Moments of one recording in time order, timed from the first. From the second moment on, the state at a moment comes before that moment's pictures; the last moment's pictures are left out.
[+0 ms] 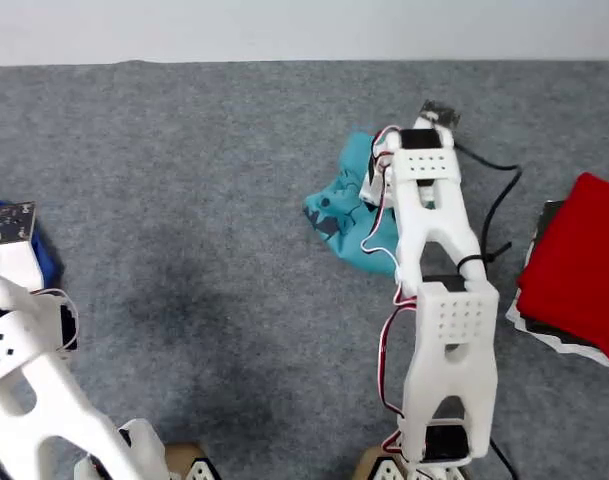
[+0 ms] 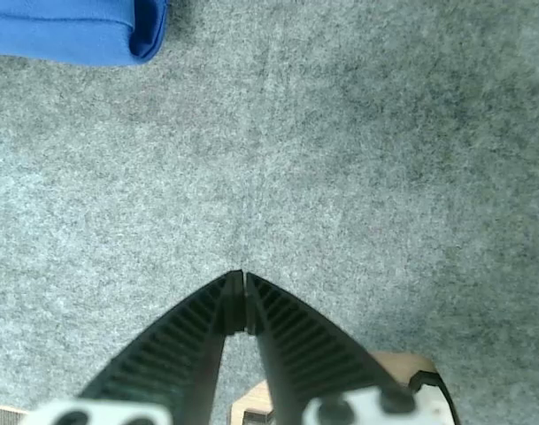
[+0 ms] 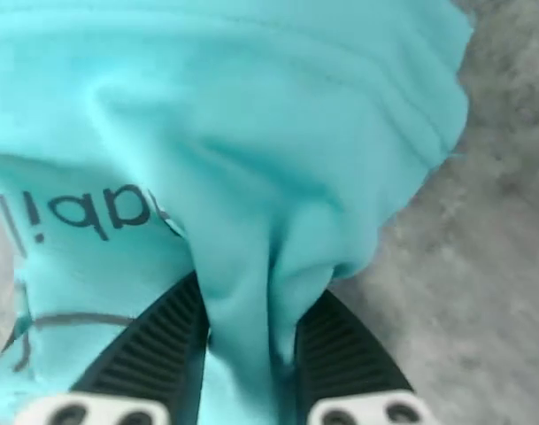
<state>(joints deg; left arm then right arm) -41.6 -36.3 32.0 99.2 -17.4 -6.4 44.0 -37.7 82.3 -30.3</state>
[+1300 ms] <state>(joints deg) -41.6 -36.3 32.0 99.2 -17.4 25.1 8.8 -37.6 100.1 11.6</state>
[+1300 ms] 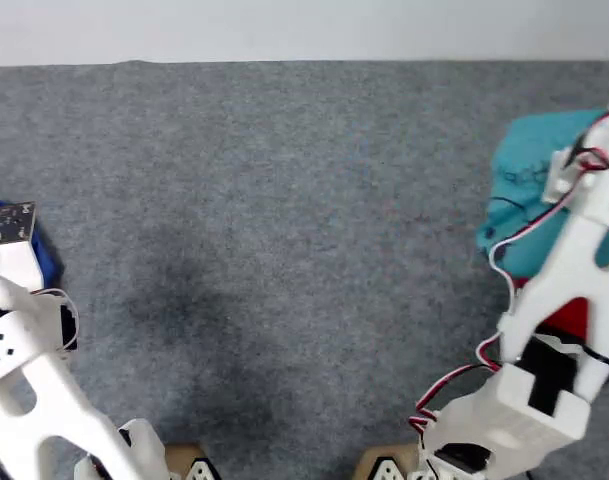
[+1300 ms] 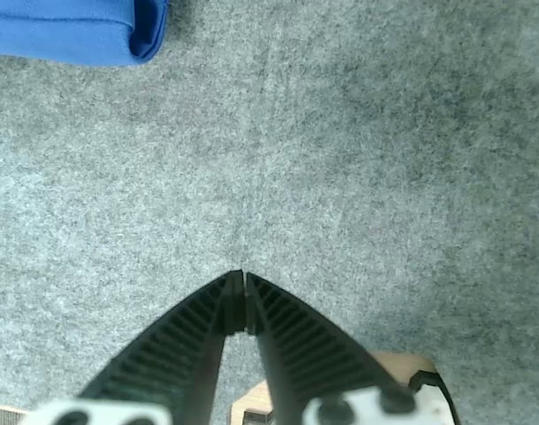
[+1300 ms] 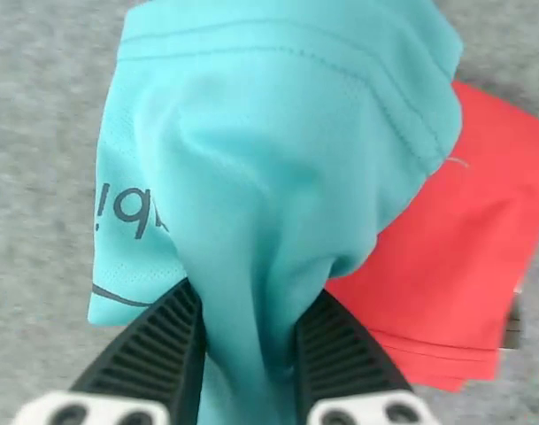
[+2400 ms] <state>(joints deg) -41.6 -36.3 32.2 99.1 -17.4 44.4 23.5 -37.6 89.3 24.7</state>
